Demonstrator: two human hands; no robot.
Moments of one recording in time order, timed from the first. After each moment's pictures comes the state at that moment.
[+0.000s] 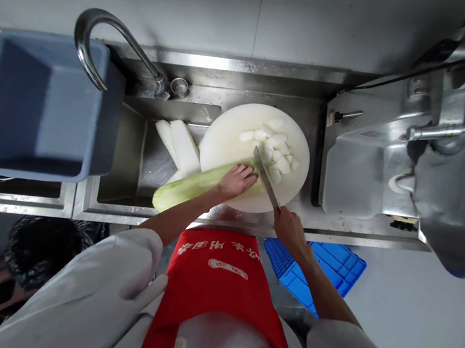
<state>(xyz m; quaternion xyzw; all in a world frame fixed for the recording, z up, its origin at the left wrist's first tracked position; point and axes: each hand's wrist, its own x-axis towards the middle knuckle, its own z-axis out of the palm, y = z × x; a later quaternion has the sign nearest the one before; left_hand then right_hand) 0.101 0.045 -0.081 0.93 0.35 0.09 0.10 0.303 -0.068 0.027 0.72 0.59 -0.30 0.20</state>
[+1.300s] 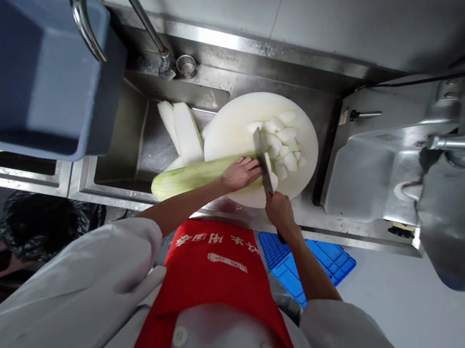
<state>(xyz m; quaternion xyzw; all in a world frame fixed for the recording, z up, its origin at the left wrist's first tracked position) 0.101 0.048 -0.074 0.91 0.36 0.09 0.17 0.279 -0.030 0.008 0.71 0.60 -0.34 0.16</state>
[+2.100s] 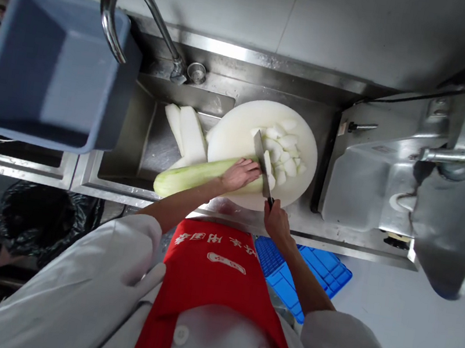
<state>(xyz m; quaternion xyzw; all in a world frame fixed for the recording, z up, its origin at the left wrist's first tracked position) 0.096 0.049 -0.066 0.91 0.36 0.10 0.19 0.283 -0.064 -0.009 0.72 0.61 -0.30 0.13</state>
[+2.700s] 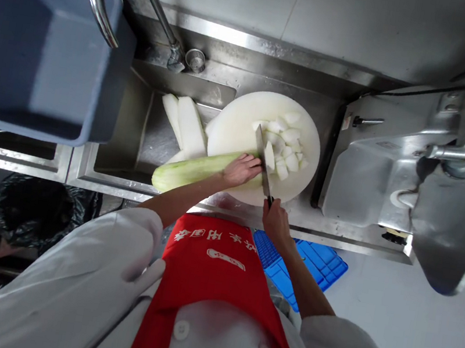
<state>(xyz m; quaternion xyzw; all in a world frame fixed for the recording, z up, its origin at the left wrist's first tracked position) 0.097 0.049 -0.074 0.92 0.35 0.09 0.17 0.269 -0.073 0.014 0.73 0.59 -0.31 0.16</state>
